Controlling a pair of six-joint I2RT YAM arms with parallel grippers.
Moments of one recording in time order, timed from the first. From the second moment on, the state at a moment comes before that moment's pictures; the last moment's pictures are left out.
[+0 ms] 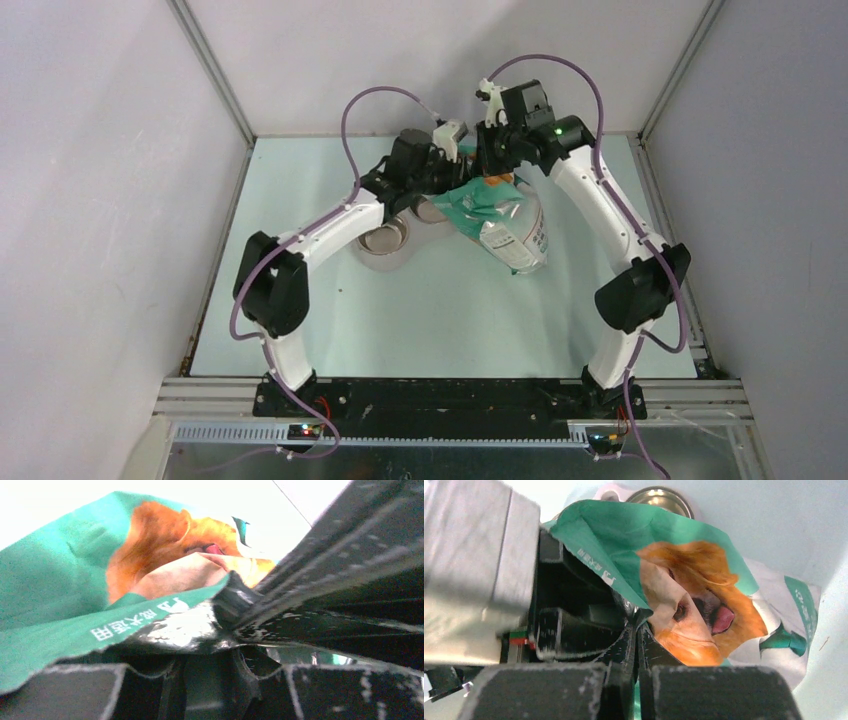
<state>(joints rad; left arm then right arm) -0.64 1.80 1.49 -0.10 0.38 -0.26 0.46 1.84 2.03 -0.97 -0.21 0.21</state>
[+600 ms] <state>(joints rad) -0.51 1.81 1.52 -0.12 0.54 -0.66 0.46 1.75 1.92 -0.84 -0.21 0.13</state>
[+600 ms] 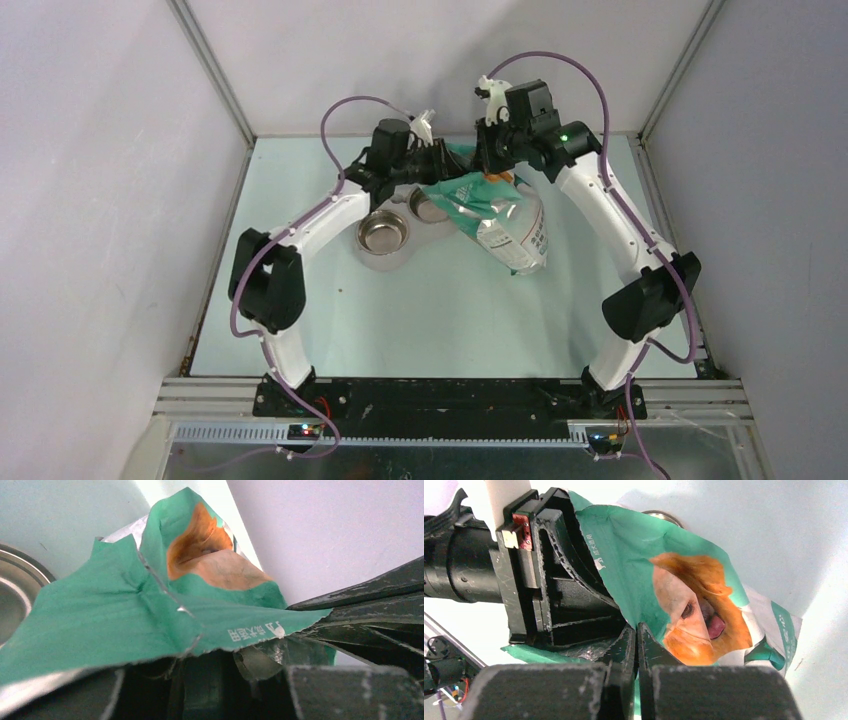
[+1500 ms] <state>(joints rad) -0.33 1.63 1.49 -0.09 0.61 -0.87 0.40 1.68 2.02 -0.96 -0.08 -0.01</state>
